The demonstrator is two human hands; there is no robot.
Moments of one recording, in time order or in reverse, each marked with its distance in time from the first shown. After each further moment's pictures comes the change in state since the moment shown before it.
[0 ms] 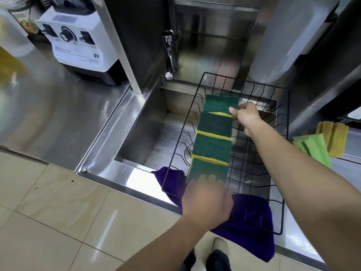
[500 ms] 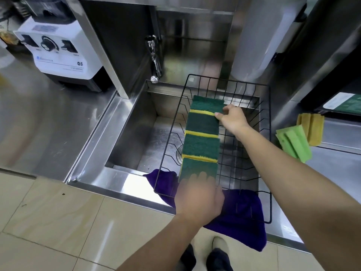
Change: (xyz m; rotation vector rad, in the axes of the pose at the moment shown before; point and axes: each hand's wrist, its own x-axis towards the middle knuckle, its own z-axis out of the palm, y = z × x) left_hand 0.002 -0.001 0.000 0.007 -0.033 0.014; right_hand -0.020 0.008 -0.011 -0.386 -0.055 -0.156
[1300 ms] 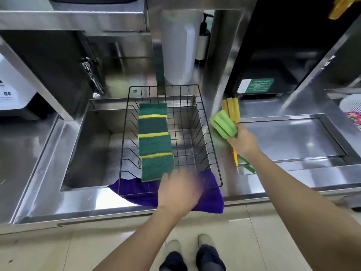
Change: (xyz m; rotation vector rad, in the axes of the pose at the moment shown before) left_hand -0.007 0.027 0.003 0.010 -0.037 0.301; right_hand -0.129 0.128 -0.097 -0.243 0.321 0.212
